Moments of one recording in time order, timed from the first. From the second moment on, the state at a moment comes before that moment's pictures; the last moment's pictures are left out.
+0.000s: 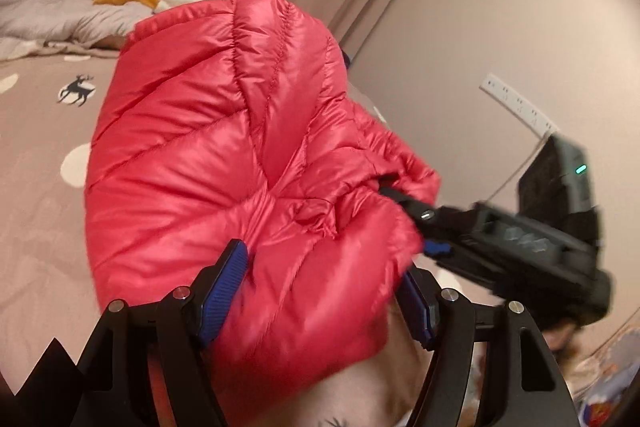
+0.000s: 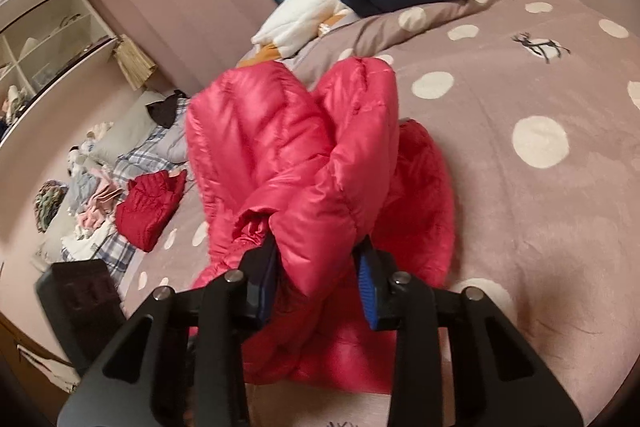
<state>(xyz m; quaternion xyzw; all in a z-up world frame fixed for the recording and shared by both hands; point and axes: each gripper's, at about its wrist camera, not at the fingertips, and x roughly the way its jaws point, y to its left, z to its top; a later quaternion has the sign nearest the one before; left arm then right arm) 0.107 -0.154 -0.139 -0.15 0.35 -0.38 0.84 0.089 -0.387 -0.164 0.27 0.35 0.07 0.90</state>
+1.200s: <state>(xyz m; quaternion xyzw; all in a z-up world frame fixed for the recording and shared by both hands) 0.209 -0.121 -0.162 -0.21 0.33 -0.18 0.90 0.128 -0.392 -0.104 0.18 0.25 -0.01 0.95</state>
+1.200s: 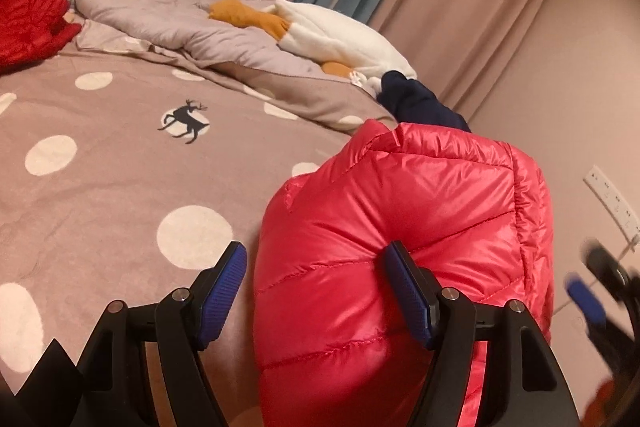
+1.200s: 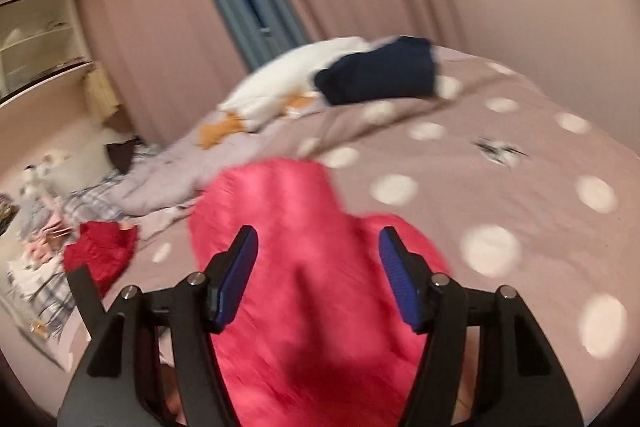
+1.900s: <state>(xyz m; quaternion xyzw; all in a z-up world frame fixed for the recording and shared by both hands) 0.220 -0.161 -0.208 -0.14 0.33 -0.17 0.92 0.177 -0.416 -0.238 0.18 0.35 -0.13 0.91</state>
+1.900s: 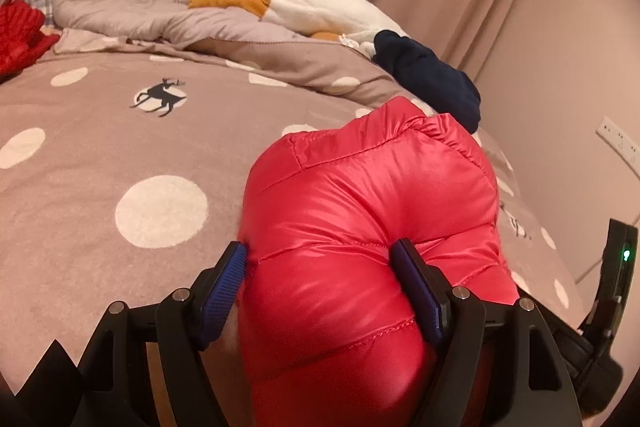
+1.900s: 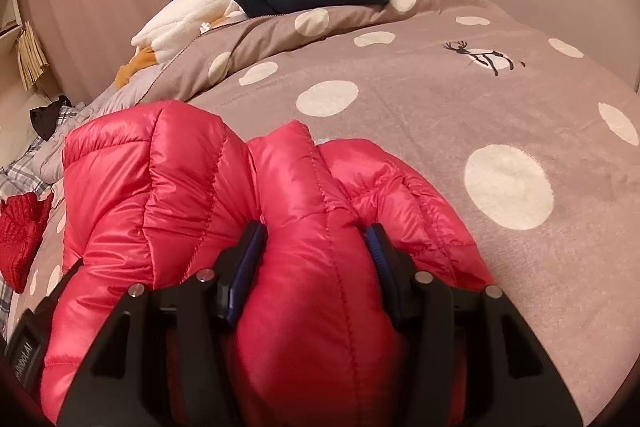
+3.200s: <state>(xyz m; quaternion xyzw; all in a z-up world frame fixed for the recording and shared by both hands) 0.232 -0.085 -0.241 -0.45 0.49 -0.31 0.68 0.109 -0.500 -0.243 0.52 0.33 0.00 0.79</state>
